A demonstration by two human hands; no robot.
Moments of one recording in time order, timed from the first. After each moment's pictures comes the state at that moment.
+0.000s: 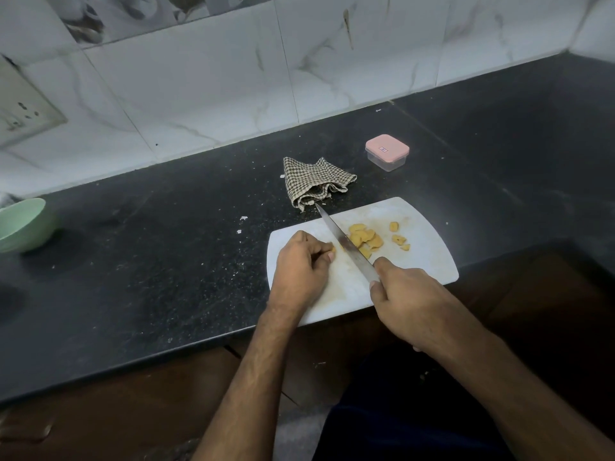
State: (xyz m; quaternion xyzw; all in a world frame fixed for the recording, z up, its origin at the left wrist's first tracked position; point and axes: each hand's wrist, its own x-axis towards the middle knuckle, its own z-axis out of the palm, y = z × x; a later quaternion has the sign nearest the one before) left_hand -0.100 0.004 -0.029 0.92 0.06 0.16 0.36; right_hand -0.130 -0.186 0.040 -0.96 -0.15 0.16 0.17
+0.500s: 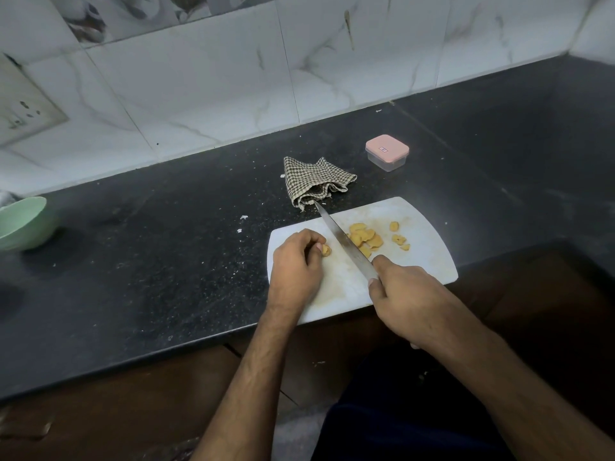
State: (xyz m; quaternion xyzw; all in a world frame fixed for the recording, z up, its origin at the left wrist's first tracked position) left_hand -0.104 0.006 -0.030 0.90 0.09 0.20 0.39; right_hand -0.131 -0.185 0.043 -0.96 -0.15 0.16 0.17
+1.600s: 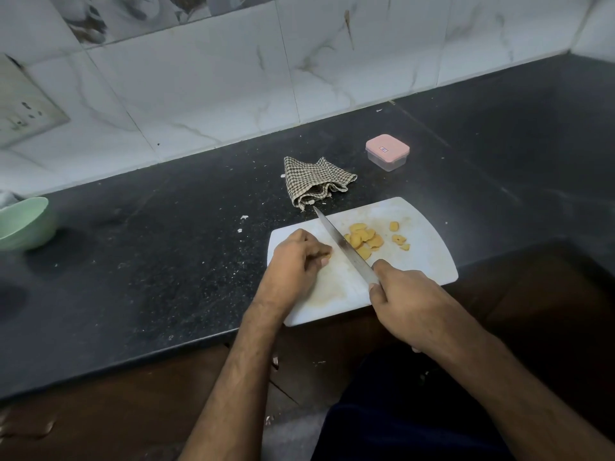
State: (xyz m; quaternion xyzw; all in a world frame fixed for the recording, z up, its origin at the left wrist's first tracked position) left_hand -0.104 0.022 -0.019 0.95 -0.02 0.11 0.30; right_hand -0.132 -0.189 0.036 -0.96 -0.16 0.16 0.17
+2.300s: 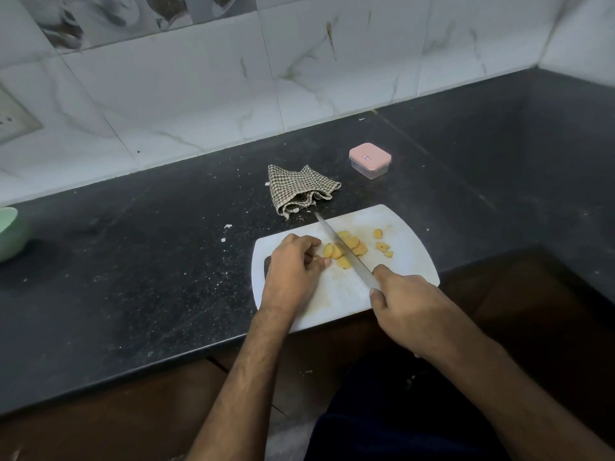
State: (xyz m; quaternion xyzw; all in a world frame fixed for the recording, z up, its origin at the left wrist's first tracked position) left_hand -0.090 -0.003 -0.025 0.93 0.06 0.15 0.34; right_hand -0.129 -0.202 0.040 -0.97 -0.14 0.15 0.16
